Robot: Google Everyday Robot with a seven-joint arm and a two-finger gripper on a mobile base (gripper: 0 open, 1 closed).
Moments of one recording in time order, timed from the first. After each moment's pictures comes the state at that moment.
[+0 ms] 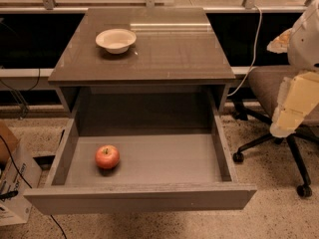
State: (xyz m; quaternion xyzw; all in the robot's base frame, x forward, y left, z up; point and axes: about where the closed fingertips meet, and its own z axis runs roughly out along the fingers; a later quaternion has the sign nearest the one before) arm 0.438 -0.217 0.976 -0.60 0.78 -0.03 0.16
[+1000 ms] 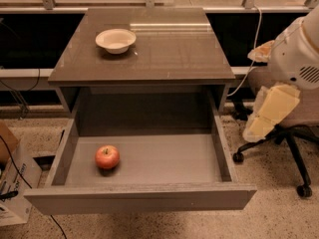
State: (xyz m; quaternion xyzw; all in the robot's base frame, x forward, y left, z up) arm 0.447 -0.184 0.954 -0.60 0.77 0.02 0.22
